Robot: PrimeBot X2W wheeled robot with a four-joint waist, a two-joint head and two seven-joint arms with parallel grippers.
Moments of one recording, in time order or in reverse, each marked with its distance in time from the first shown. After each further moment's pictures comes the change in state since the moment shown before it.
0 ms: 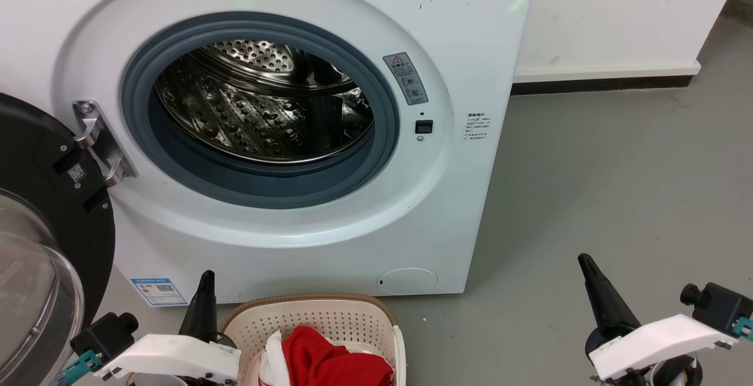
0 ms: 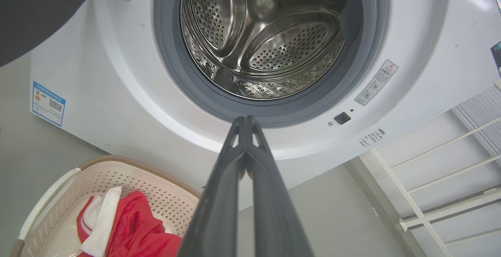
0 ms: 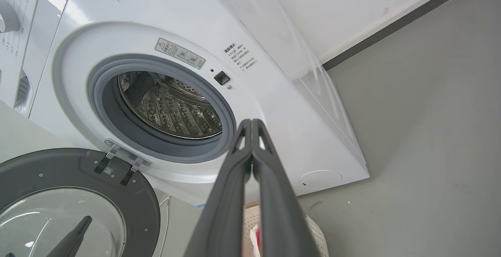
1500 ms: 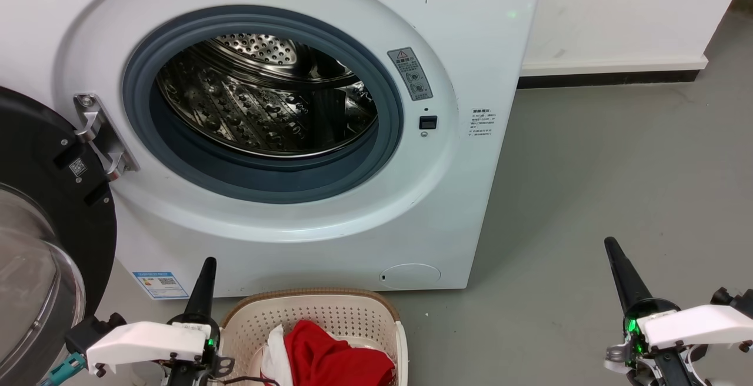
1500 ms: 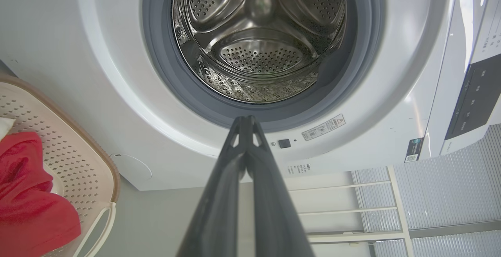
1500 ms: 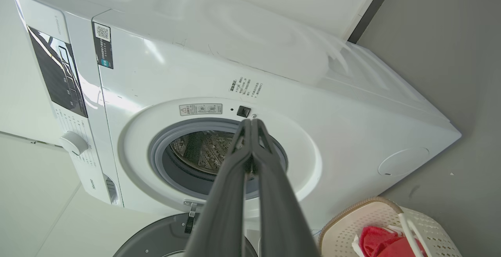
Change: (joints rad) left arm -0.067 -0.028 0.069 0.066 -0.488 -0.064 0.109; right arm -0.068 -0.005 -0.063 0.099 0.535 0.000 0.011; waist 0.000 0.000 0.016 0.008
